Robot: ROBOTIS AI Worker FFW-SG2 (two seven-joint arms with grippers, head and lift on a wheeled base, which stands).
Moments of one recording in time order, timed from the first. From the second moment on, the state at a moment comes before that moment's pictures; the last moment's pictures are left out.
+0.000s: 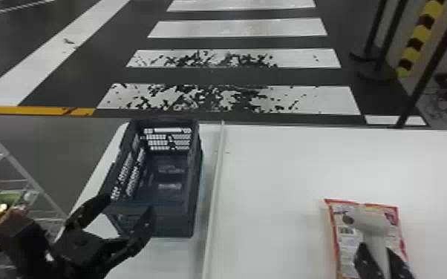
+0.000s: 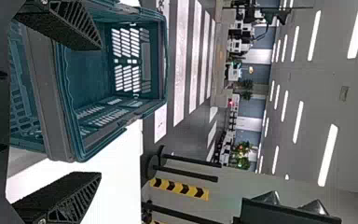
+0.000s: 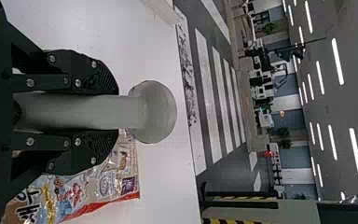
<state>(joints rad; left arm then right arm) 0.75 0.27 0.21 -2.26 0.38 0.20 -0.24 0.82 0.00 0.04 -2.14 -0.12 0.08 0.02</state>
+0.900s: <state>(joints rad) 0.75 0.27 0.21 -2.26 0.39 0.19 -0.26 0.78 0.00 0.24 -2.00 0.17 0.00 -0.29</state>
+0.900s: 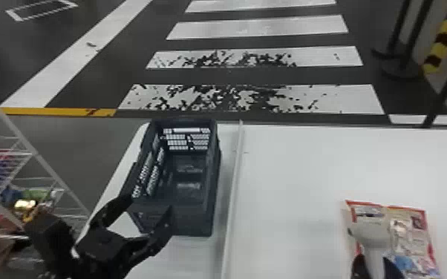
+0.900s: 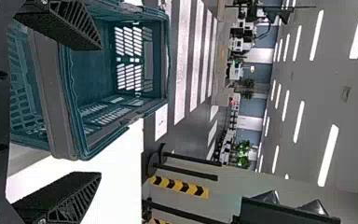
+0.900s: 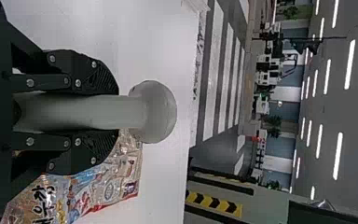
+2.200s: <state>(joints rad) 0.77 0.25 0.22 -2.26 0.40 0.19 -0.28 0.72 0.00 0.19 -1.92 0.14 0.03 -0.31</state>
